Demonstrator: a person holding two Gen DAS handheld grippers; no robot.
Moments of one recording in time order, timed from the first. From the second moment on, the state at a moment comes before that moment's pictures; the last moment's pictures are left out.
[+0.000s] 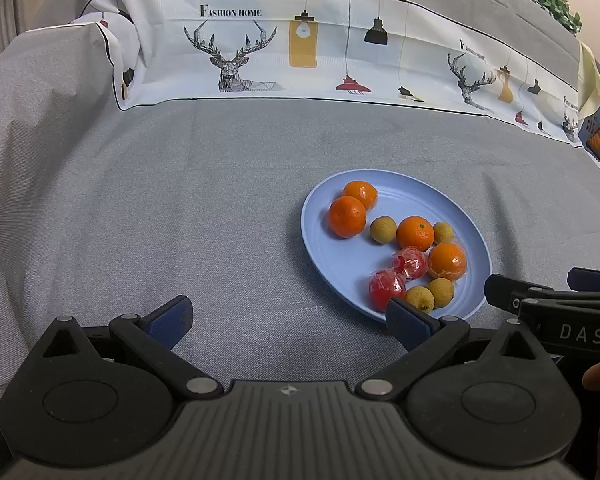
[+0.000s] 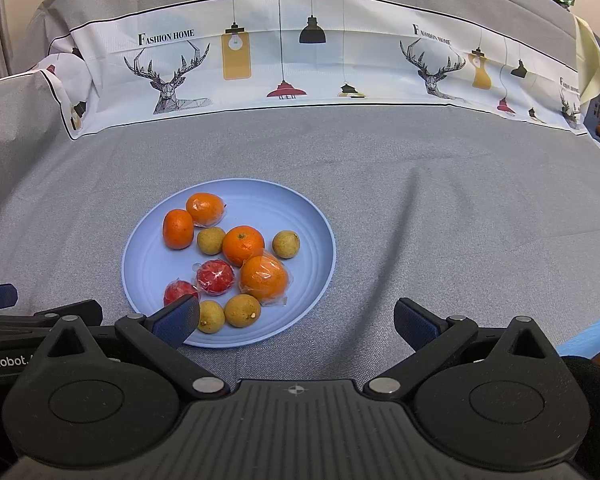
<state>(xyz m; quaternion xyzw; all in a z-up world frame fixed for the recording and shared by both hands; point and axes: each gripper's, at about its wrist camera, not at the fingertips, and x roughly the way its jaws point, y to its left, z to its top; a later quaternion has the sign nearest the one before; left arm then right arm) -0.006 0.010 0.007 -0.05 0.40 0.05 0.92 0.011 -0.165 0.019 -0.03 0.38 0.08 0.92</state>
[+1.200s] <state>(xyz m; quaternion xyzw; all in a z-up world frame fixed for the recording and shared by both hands) -0.001 0.010 0.003 -0.06 0.39 0.02 0.92 0.015 -0.169 0.017 -0.01 0.39 0.06 0.92</state>
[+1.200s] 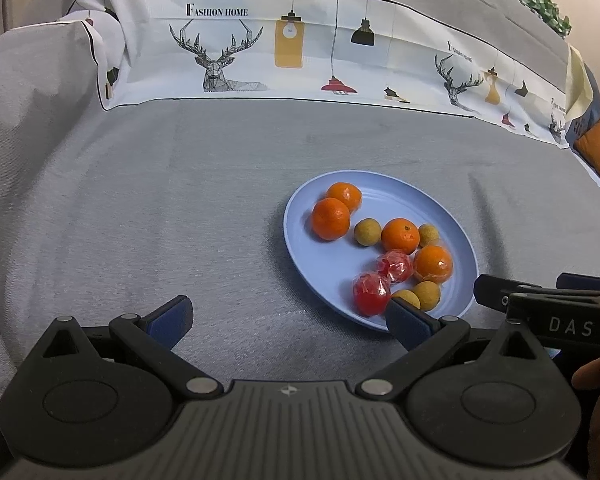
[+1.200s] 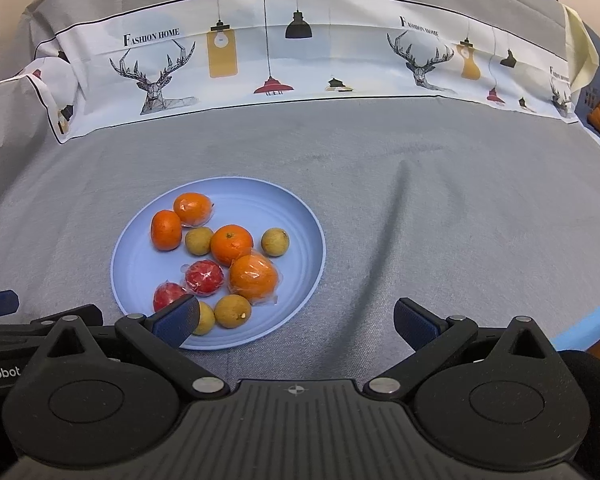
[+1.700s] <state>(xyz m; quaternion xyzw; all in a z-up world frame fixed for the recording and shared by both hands) 0.010 0.015 -0.006 -0.09 0.40 0.01 0.91 0.021 -0.179 0.020 0.03 0.39 0.04 0.92</state>
